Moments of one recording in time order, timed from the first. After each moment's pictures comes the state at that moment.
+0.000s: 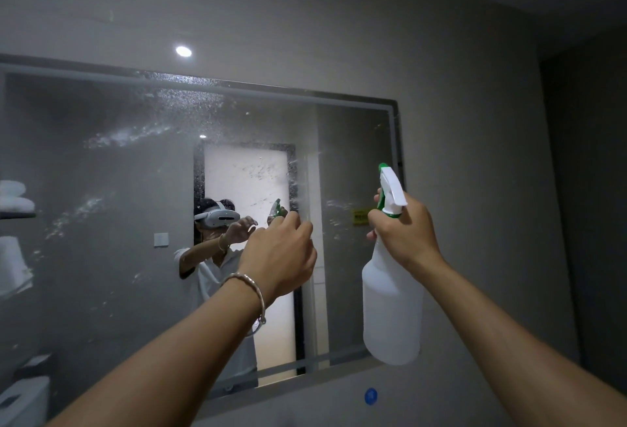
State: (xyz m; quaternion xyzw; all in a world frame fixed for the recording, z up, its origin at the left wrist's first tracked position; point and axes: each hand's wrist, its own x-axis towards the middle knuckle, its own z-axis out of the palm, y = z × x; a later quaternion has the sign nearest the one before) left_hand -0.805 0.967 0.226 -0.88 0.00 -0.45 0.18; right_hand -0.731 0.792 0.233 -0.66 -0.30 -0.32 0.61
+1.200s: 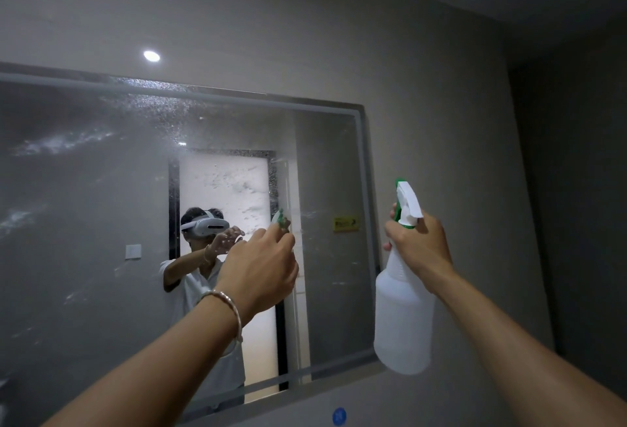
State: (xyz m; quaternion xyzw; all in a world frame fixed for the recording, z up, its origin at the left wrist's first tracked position) left_hand -0.753 0.918 0.221 -0.87 0.01 -0.45 0.17; right_hand -0.646 0.710 0.222 -0.65 -0.22 -0.29 0.67
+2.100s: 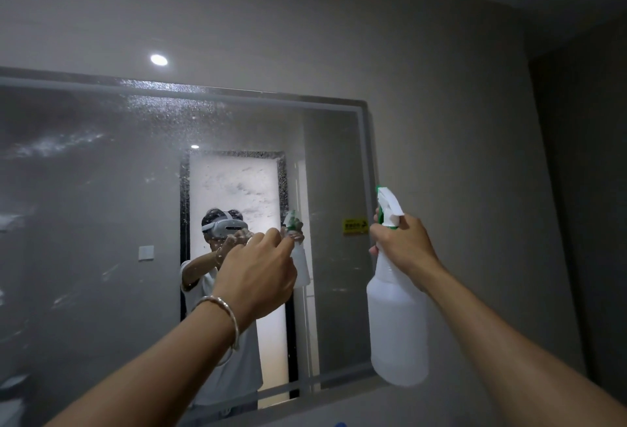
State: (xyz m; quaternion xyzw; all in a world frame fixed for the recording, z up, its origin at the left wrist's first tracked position) left_hand -0.720 0.903 0.218 -0.87 -0.02 -0.45 0.20; right_hand -0.599 0.715 0.229 -0.70 -0.25 -0.21 0.64
